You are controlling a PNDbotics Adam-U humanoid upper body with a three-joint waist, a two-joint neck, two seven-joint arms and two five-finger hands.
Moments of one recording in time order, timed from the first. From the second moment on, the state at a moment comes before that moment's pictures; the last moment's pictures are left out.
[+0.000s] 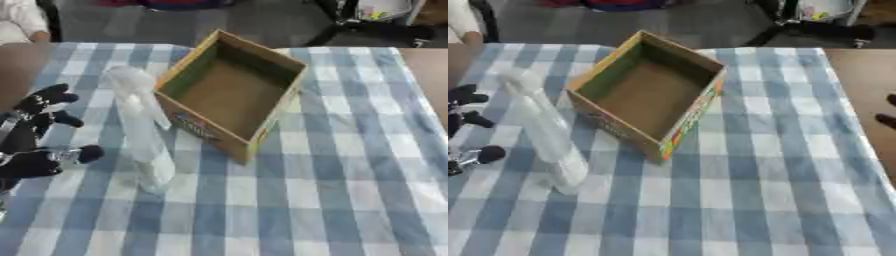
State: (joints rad) left arm -0.26 0.57 0.01 -1.82 0.20 0.14 -0.06; right arm -0.27 -0.31 -0.20 -1.85 -0.15 0.04 -0.12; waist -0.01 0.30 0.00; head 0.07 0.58
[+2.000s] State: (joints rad) left arm -0.33 0.51 -0.12 -1.79 0.15 0.15 -0.23; right arm -0.28 -0.29 -0.20 -1.84 -0.14 0.05 -0.11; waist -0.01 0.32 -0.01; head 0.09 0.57
